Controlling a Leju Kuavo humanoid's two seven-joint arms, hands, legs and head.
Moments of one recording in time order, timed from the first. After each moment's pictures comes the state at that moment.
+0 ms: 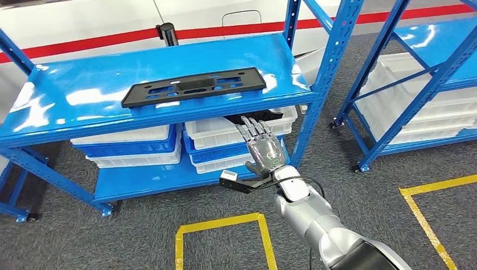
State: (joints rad) left arm -0.10 -0.07 -0.19 -0.19 0.00 0.25 -0.21; right arm -0.78 0.16 0.66 -0.40 1.21 -0.69 -0.18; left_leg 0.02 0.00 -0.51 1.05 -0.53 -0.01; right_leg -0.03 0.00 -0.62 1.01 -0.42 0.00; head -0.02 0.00
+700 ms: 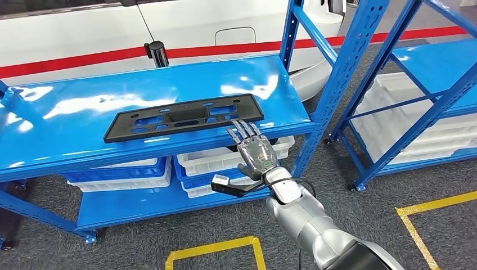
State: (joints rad) left arm -0.10 -0.07 -0.19 -0.19 0.00 0.25 -0.21; right arm -0.77 0.19 0.66 -0.40 1.24 -0.68 -0.17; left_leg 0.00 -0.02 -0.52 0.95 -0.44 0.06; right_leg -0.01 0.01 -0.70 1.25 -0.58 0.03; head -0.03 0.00
